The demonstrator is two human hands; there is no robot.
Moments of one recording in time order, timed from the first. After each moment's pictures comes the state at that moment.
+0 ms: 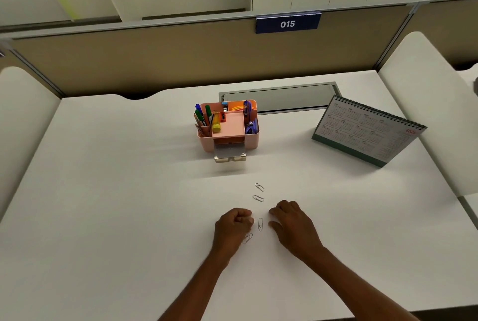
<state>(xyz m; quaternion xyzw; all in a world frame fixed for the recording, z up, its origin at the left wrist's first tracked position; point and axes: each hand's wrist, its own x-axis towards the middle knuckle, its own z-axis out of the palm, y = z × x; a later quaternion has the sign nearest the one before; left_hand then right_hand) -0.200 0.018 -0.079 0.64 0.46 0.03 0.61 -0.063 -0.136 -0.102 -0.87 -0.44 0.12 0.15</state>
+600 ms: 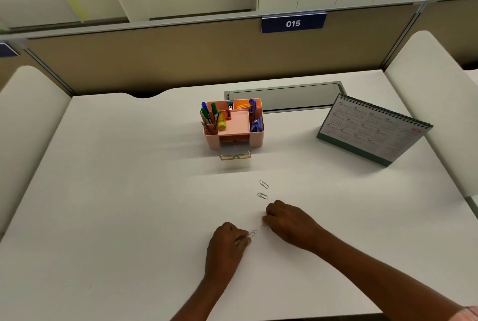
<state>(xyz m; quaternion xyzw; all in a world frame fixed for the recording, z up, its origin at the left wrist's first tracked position) -0.257 0.003 -0.107 0.87 0.35 0.08 0.34 -0.048 -0.124 -0.096 -0.72 -0.69 0.04 0.08</state>
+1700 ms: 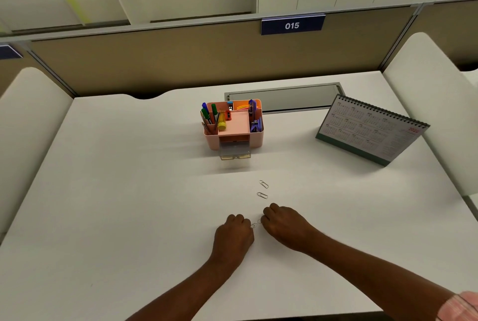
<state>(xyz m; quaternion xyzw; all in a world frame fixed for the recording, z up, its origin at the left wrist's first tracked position) -0.222 0.007 -0.090 0.96 0.25 -0.05 0.13 -0.064 -0.117 -0.091 -0.70 -0.71 0.01 -0.08</state>
